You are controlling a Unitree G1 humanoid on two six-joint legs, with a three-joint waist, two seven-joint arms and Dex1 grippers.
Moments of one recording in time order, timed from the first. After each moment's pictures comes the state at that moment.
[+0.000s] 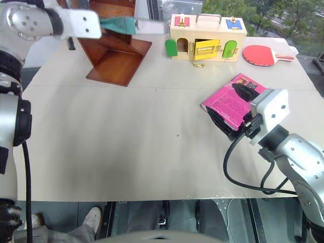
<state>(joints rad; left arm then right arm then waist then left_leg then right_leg) -1.66 0.83 -0.51 1.34 0.67 -0.56 -0.61 -0.09 -0.74 -0.23 -0.80 0.72 0.48 0.34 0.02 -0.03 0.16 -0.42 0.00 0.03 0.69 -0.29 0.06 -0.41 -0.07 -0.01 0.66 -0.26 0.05</state>
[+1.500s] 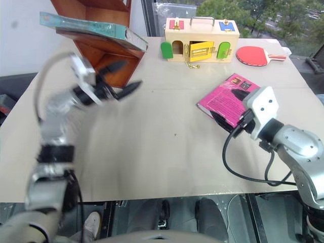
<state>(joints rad) -0.53 0.45 0.13 0.08 -0.46 0.16 -0.85 -0.08 -0.76 -0.18 -0.63 0.54 0.54 0.51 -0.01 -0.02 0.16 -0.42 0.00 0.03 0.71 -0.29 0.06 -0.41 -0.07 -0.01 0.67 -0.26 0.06</state>
